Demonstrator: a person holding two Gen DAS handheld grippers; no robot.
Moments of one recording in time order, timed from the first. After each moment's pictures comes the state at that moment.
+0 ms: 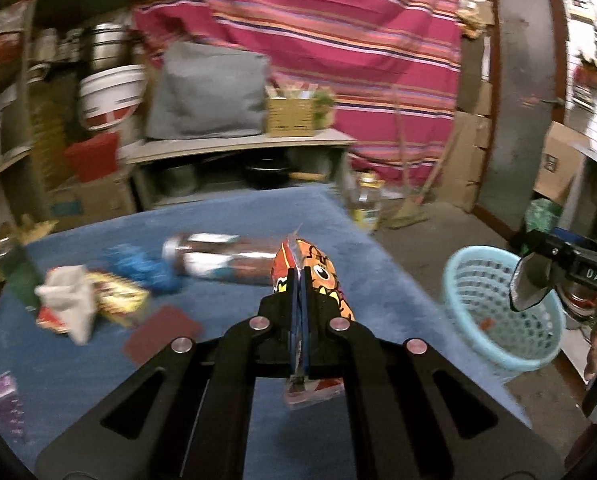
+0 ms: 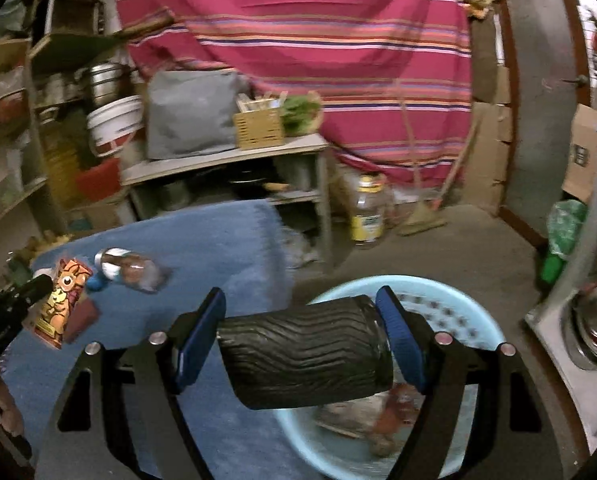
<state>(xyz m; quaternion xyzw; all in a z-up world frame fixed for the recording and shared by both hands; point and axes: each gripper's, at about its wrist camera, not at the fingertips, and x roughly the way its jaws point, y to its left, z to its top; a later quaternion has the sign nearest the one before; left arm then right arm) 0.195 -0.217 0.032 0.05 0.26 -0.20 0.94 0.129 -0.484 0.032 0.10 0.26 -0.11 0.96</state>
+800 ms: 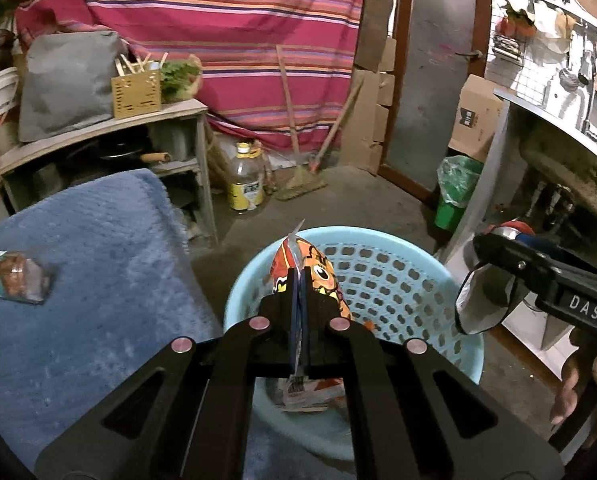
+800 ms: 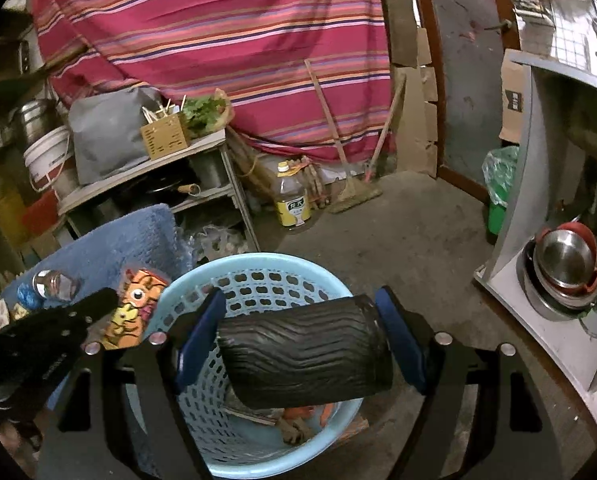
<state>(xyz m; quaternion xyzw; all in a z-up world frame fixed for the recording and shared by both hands) 0.181 -0.424 -0.015 0.07 0.30 -0.36 0.88 0.078 -0.614 -0.004 0.17 0.26 -0.20 0.93</state>
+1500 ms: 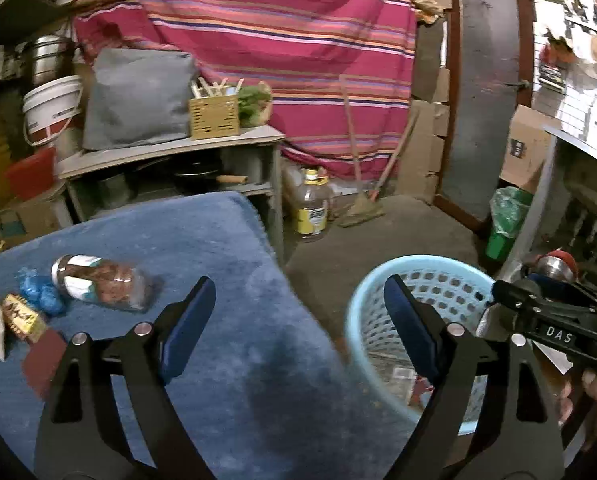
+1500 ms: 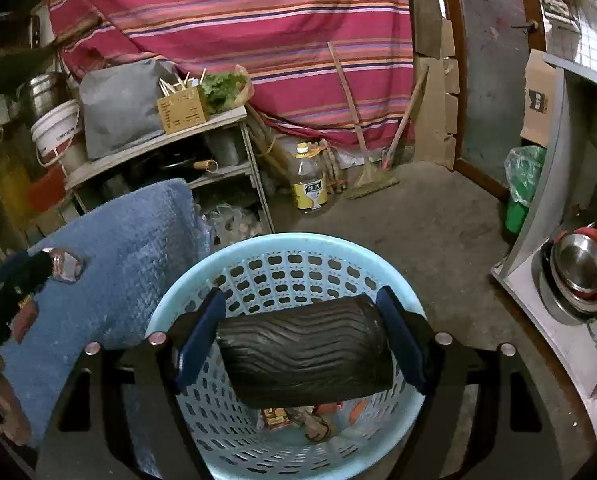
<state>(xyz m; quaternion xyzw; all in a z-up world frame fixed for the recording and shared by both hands) 0.198 -0.338 0.019 0.06 0.26 -0.25 0.93 0.116 -0.577 -0.021 0.14 0.30 -0.18 0.93</state>
